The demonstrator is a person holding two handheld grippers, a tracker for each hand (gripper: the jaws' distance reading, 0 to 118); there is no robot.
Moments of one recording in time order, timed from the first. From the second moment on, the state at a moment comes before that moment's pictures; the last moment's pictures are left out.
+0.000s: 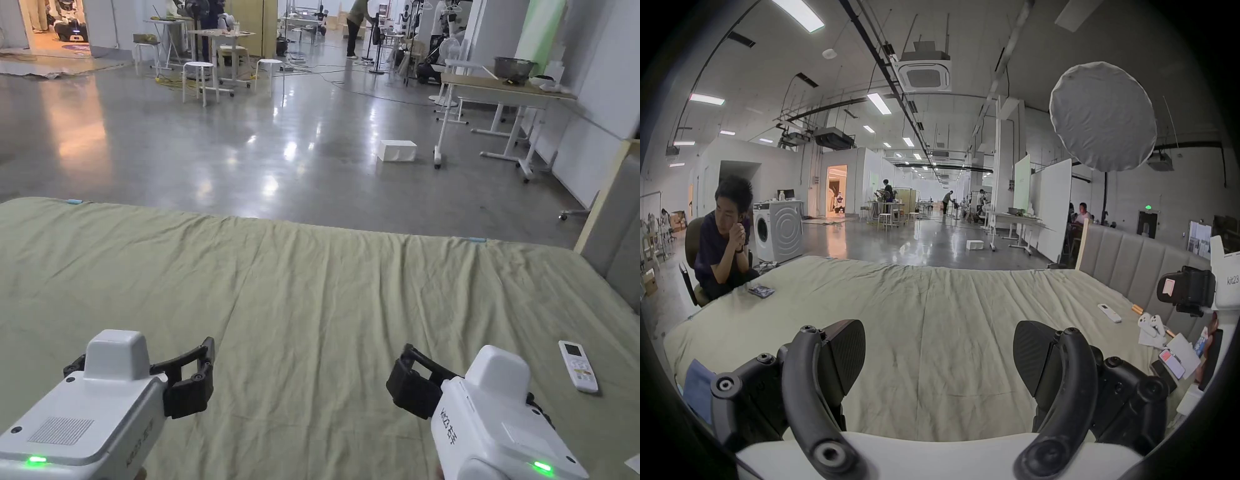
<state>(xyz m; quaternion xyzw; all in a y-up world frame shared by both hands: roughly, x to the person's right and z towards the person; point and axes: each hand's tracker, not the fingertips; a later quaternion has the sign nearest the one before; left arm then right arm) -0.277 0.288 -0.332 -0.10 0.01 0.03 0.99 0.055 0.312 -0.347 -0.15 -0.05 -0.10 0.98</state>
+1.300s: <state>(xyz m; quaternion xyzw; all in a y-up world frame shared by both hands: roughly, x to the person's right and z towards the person) -0.274 0.293 -0.322 -0.10 -0.01 0.04 0.99 0.051 0.302 -0.355 -0.21 -0.04 -0.09 0.97</state>
